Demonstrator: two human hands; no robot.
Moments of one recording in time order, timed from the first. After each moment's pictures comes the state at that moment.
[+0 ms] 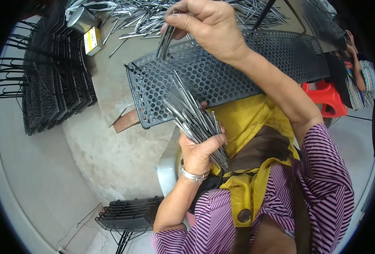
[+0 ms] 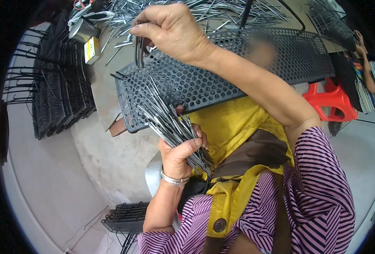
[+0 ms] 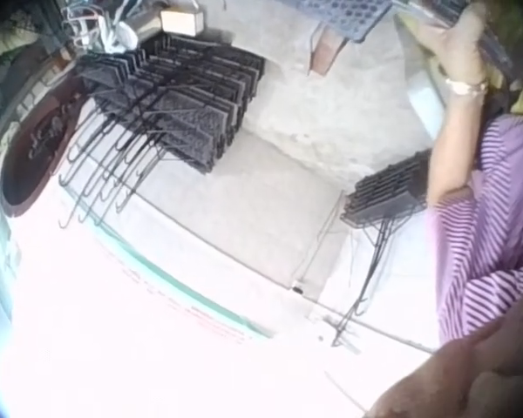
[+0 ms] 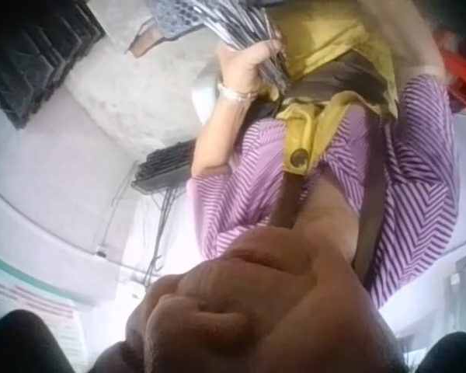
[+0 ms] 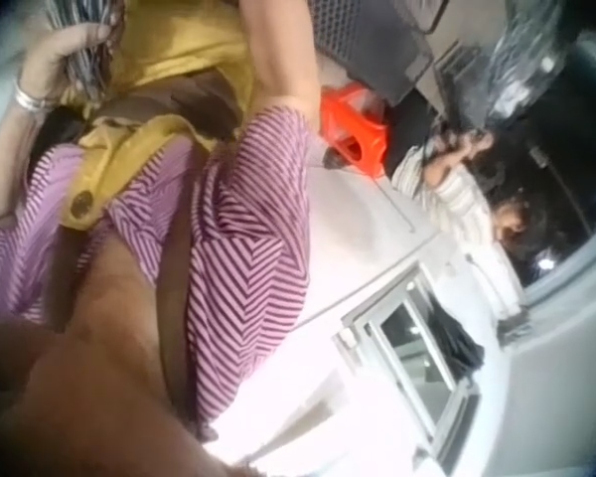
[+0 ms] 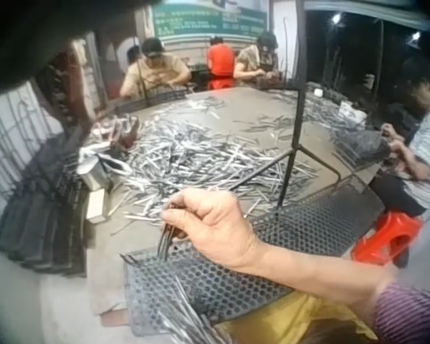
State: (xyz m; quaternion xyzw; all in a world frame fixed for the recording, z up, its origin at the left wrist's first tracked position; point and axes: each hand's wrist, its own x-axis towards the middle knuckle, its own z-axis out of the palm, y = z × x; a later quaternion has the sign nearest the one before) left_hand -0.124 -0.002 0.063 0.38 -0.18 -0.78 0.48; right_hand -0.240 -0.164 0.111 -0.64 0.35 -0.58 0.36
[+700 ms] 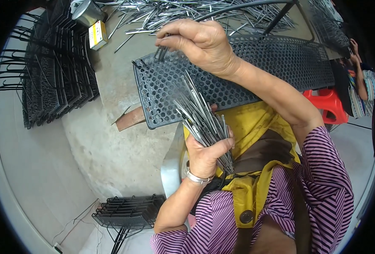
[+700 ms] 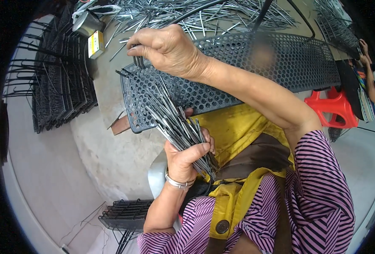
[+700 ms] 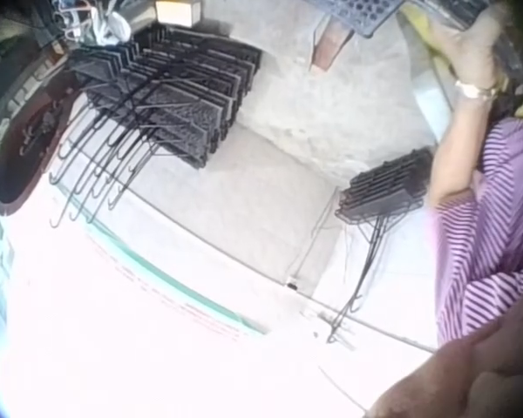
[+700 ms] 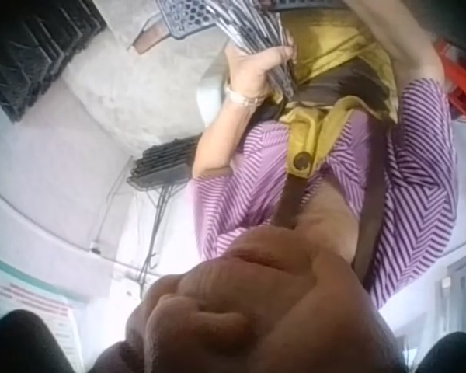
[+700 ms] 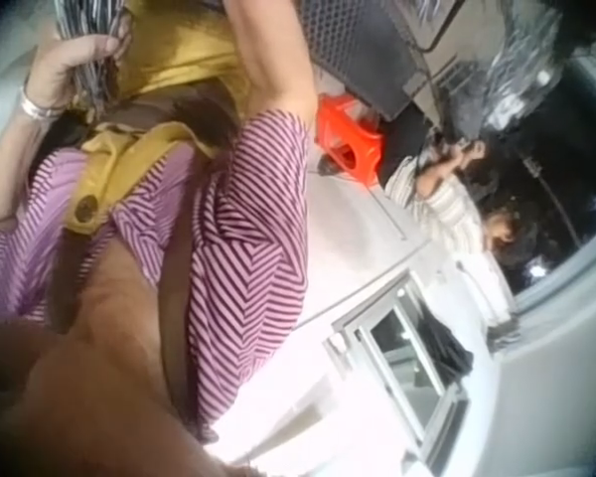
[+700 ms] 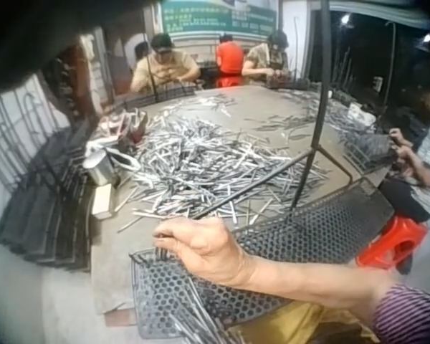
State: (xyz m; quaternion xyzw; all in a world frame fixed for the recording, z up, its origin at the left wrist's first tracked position) left_hand -0.124 -0.001 0.064 0.38 -0.18 -0.78 0.46; right_hand -0.220 -0.170 0.079 -0.78 0.29 -0.53 0.18
